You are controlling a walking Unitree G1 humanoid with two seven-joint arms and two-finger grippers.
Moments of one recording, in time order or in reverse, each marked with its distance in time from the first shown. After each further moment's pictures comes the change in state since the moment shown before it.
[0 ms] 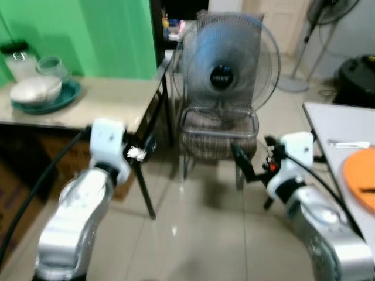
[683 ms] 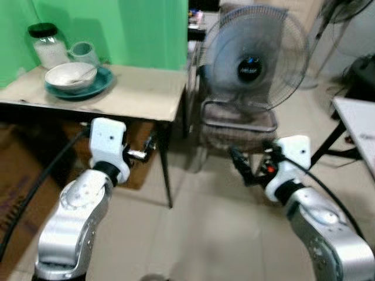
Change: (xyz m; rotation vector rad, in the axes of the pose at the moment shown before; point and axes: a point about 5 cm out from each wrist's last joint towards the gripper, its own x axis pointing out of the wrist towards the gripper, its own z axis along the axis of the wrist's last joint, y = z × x) left arm 0.000 0.001 0.000 0.002 0.004 0.001; right arm -0.001 0.002 -0.002 0.010 0.020 0.019
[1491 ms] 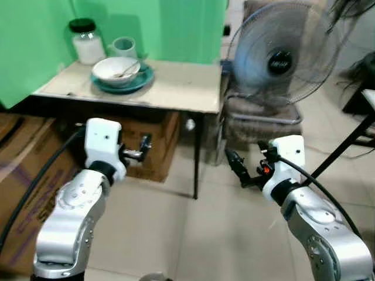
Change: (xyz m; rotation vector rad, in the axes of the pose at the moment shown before) left arm 0.001 0.005 -0.003 -0.009 0.008 0.028; right arm 0.002 0.002 -0.001 -0.024 0.023 0.019
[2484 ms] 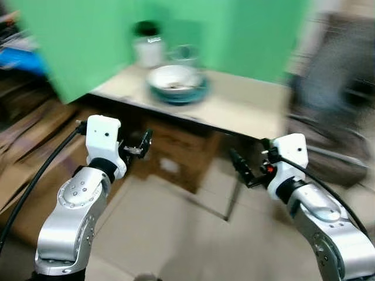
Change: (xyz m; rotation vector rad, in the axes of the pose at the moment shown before) left arm 0.002 0.003 0.004 0.017 -0.033 0.004; right arm 0.002 -0.005 0.002 -0.074 0.002 0.024
